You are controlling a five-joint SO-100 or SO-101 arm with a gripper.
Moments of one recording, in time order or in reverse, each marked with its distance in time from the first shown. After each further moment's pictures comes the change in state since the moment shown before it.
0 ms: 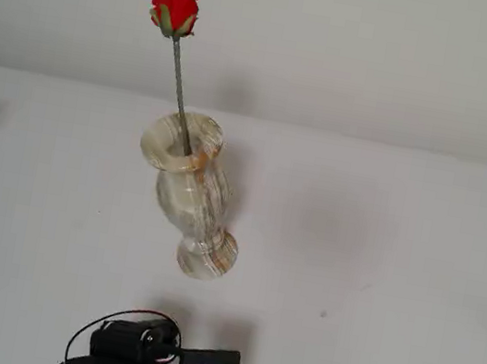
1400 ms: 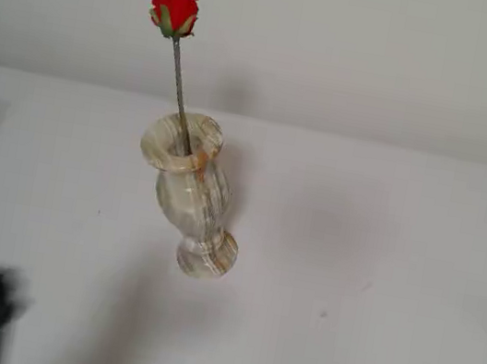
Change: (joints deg) arm 0.6 -0.3 -65.3 22.2 -2.5
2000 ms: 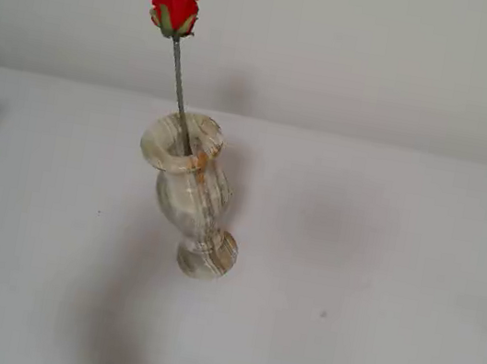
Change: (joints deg) arm 1.5 -61.3 -107.2 27.4 -7.0
